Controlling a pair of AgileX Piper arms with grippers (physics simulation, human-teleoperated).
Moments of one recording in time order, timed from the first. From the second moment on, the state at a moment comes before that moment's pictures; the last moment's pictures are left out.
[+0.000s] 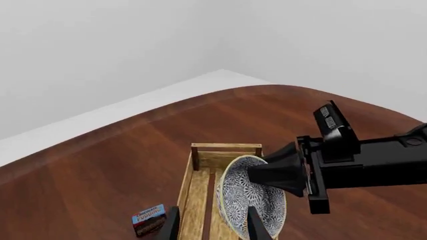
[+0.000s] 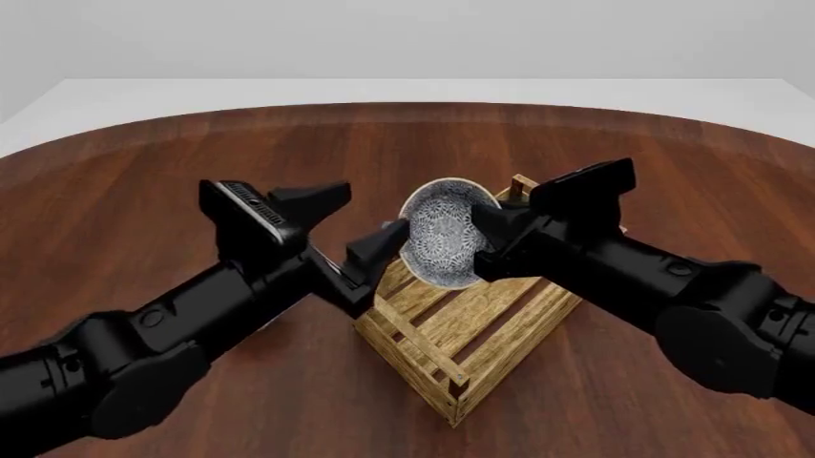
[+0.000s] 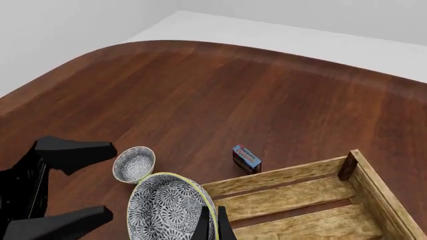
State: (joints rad) left arm -0.75 1.20 -0.68 -0.44 0.03; right arm 0.61 1.19 -0.77 -0.07 0.12
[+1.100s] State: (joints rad) left arm -0.75 1.44 -0.75 -0.53 -0.04; right arm 0.62 1.19 -0.77 -0.06 0.12
